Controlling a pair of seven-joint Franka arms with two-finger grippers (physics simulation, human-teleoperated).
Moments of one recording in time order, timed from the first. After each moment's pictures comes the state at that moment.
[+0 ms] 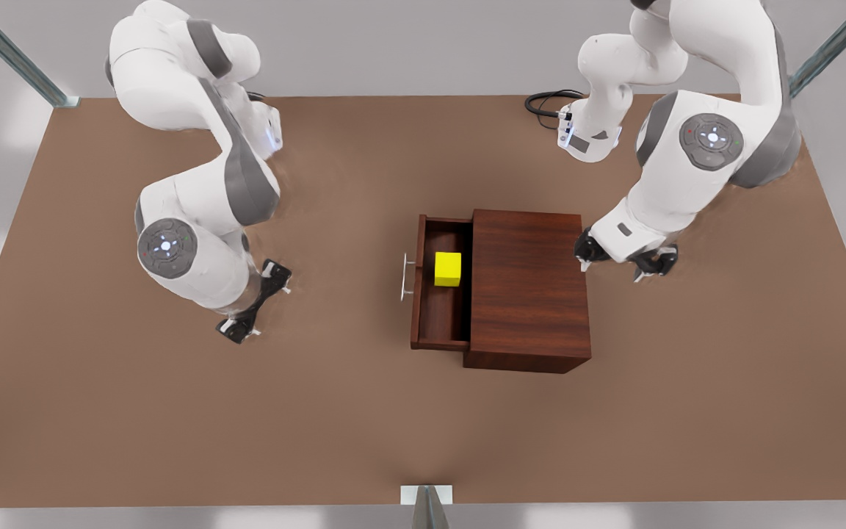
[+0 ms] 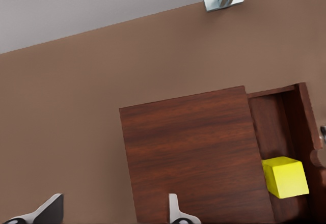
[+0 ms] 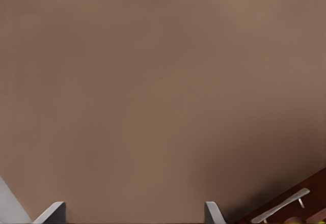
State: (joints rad) left arm -0.21 0.23 -0.24 -1.36 0.10 1.68 -0.14; right arm 0.10 0.52 0.20 -1.05 -0.03 1.49 2.46
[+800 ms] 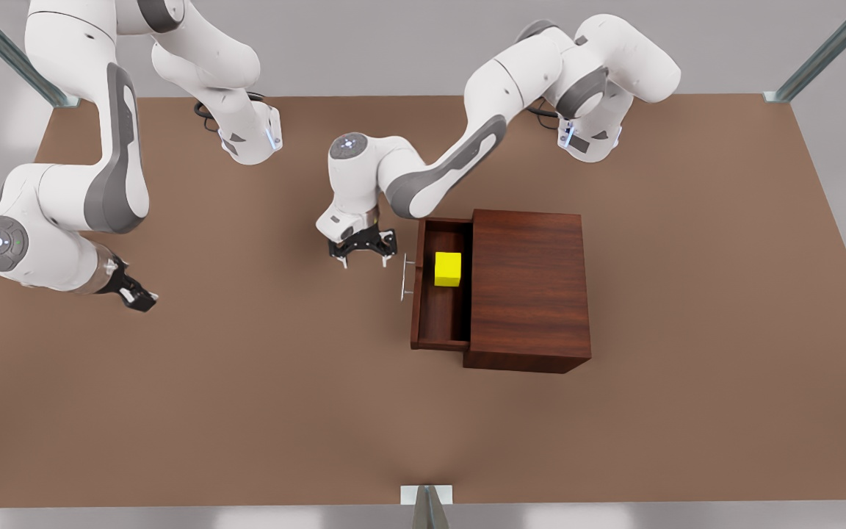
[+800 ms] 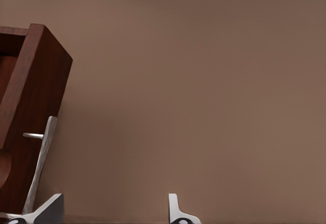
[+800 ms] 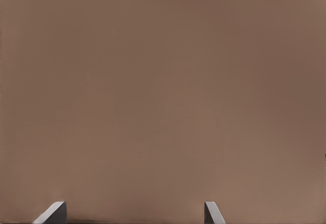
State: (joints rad) left arm -0.93 0.88 -0.12 -1.01 0.39 2.02 -1.20; right arm -0.11 0.23 0.10 -1.58 -0.08 1.62 0.73
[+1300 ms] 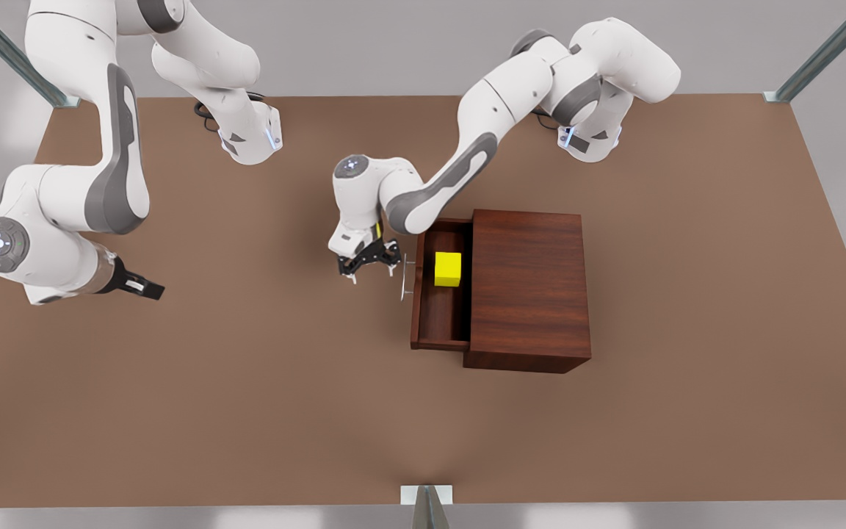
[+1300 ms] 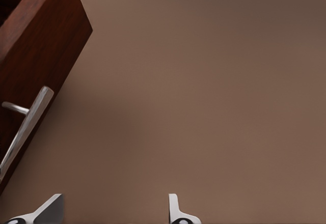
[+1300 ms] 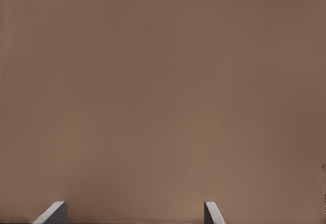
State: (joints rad) left arm -0.92 0.93 -0.11 -1.07 0.47 2.11 -1.47; right arm -0.11 0.23 0.10 -1.58 -0.08 1.61 0.35
